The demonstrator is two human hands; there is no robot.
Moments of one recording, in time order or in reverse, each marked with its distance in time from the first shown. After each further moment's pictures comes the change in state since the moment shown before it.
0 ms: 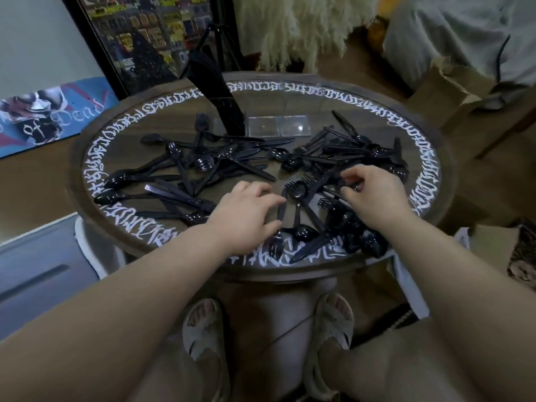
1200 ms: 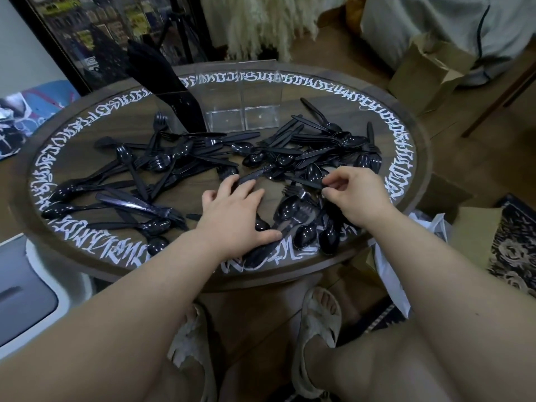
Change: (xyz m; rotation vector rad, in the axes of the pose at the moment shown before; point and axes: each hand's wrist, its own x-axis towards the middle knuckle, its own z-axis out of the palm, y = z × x) left_hand 0.036 0.041 0.027 0.161 -0.064 -0.132; right_hand 0.009 0.050 0.009 0.221 -0.030 0.065
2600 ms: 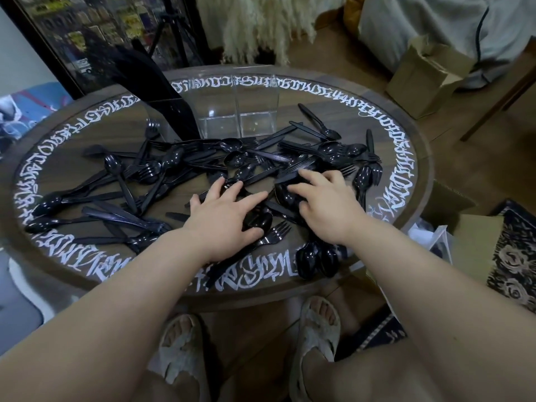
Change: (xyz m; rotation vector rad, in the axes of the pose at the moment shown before) left_hand 0.015 -0.016 -0.012 -0.096 -0.138 -0.001; right_hand 0.008 -0.025 0.018 -0.437 -0.241 -0.211
